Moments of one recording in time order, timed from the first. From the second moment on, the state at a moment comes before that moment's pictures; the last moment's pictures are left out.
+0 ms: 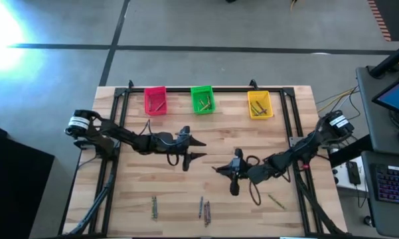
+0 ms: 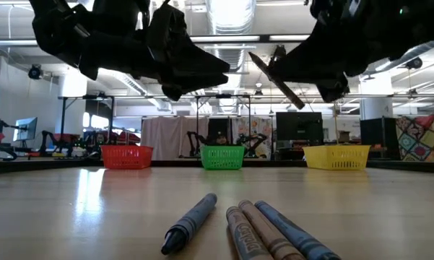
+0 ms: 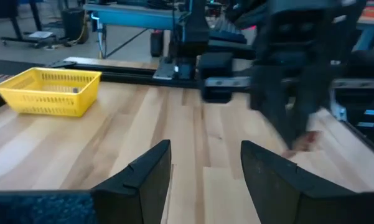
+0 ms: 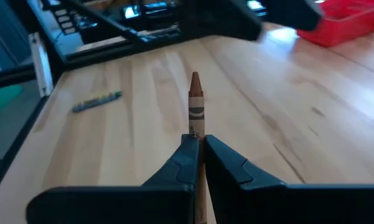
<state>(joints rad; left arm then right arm) -0.08 1.64 0.62 0.87 -0.08 -0.10 0.47 1.59 0.60 0.63 0.56 0.40</state>
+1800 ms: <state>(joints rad) -0.10 1.80 0.63 1.14 0.06 -0.17 0.22 1.61 0.59 0.95 0.30 0.25</state>
